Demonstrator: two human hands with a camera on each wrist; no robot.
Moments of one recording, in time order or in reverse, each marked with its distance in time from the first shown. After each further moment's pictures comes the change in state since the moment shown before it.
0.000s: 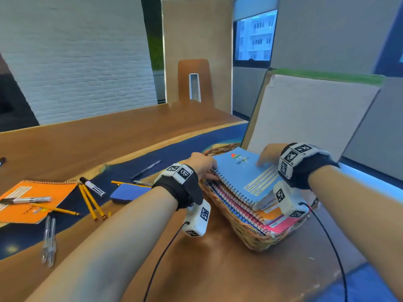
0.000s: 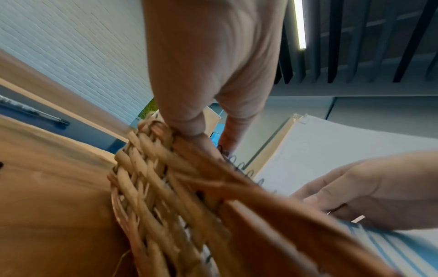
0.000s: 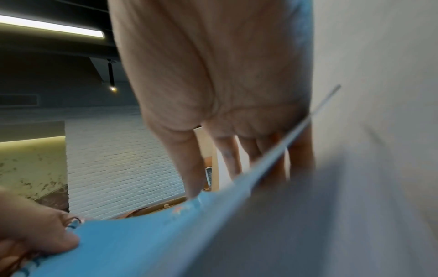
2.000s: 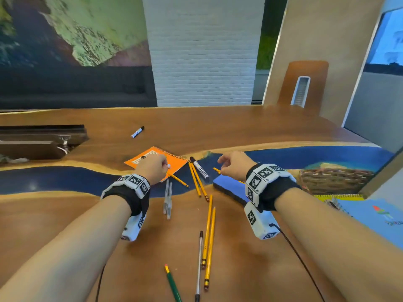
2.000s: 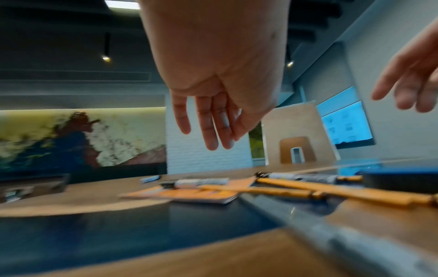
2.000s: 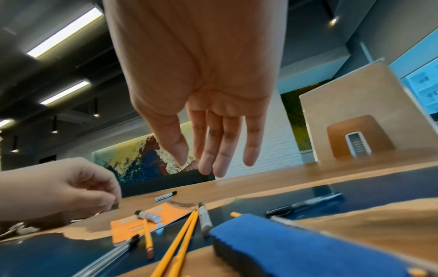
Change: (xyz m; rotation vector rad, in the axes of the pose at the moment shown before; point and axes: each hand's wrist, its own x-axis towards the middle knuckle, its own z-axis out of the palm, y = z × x) left_hand -0.105 -0.129 -0.333 1.049 0.711 0.112; right_hand -0.057 -0.275 0.100 0.231 -0.116 -0.870
